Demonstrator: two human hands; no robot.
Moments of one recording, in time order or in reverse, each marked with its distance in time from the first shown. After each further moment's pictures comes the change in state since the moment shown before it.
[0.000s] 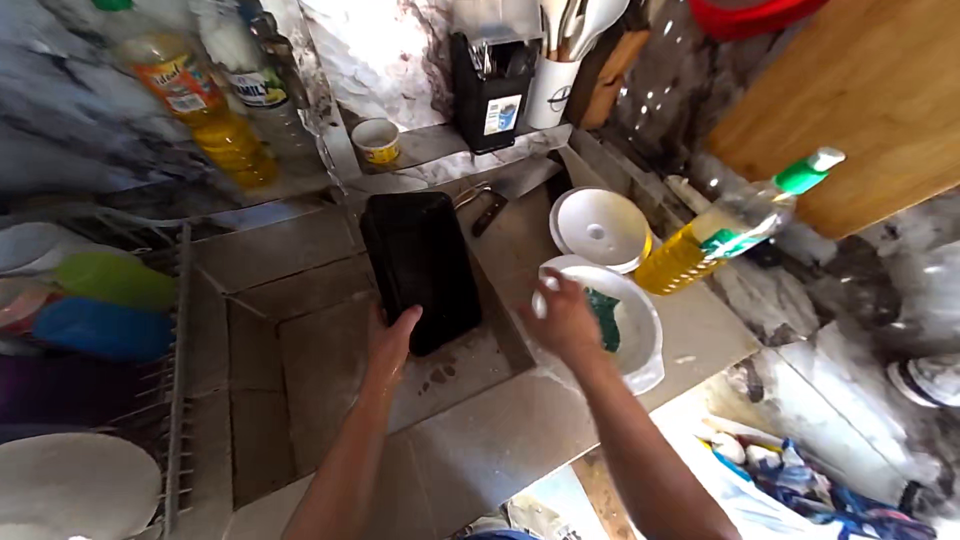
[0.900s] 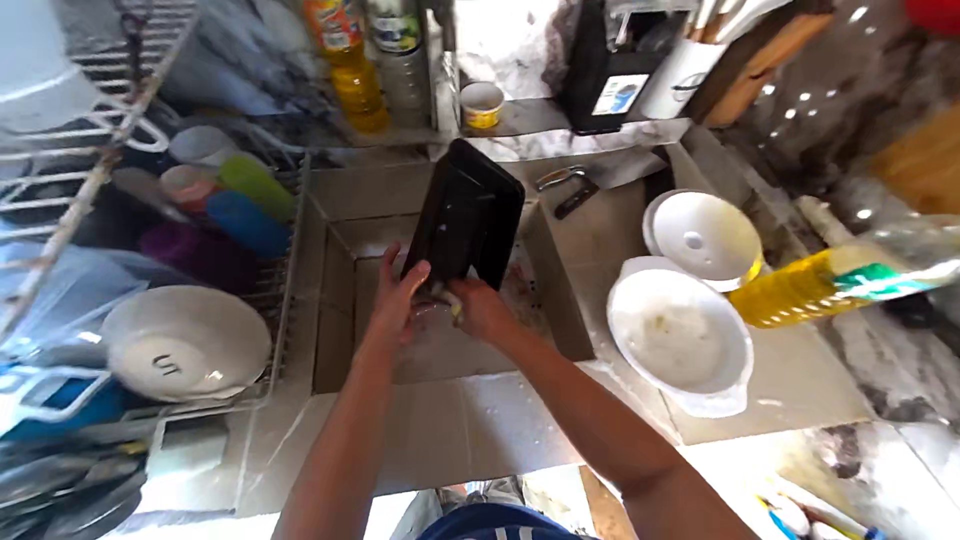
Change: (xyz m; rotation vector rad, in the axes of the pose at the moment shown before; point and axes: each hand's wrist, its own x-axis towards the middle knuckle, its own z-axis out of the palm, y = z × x) left_hand -0.014 -0.005 -0.088 -0.170 0.075 -0.078; right_hand 0.017 -0.133 0.112 0.071 -0.435 -0.497
